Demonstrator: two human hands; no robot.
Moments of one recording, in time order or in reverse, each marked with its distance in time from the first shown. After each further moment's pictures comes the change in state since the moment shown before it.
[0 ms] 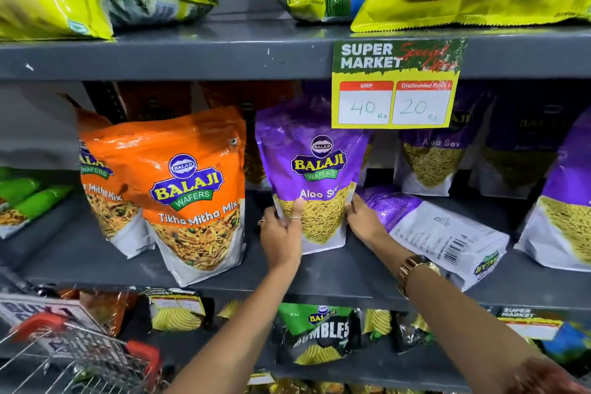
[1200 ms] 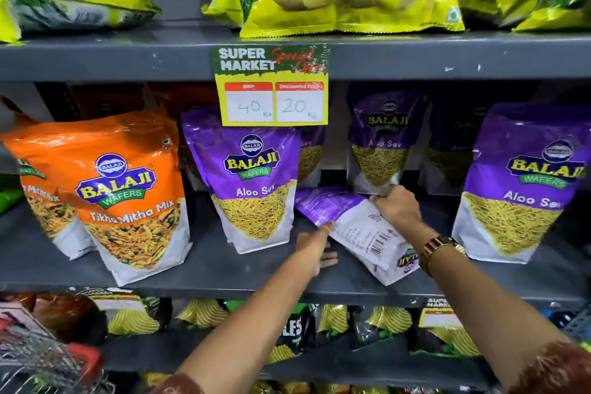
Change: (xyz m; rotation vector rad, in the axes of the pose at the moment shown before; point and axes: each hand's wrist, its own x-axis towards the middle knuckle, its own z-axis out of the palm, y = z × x) left_hand -0.082 0.041 0.117 -0.173 -0.515 -0.754; right_hand -0.012 0.058 -0.150 -0.212 0.234 0.276
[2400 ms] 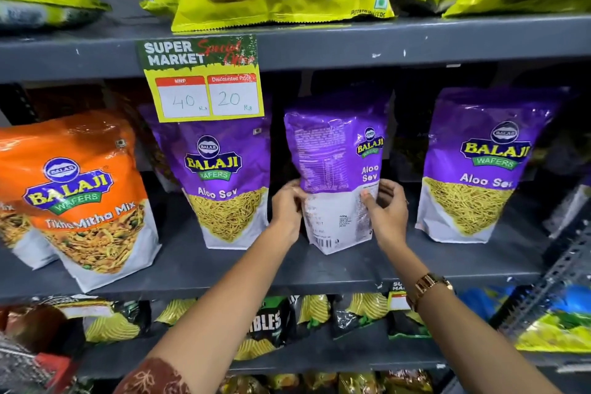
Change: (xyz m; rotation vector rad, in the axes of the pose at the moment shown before) left_hand 0.000 0.035 0.034 -0.308 -0.129 0.439; right_hand -0.022 0.056 0.007 0.817 0.283 -0.153
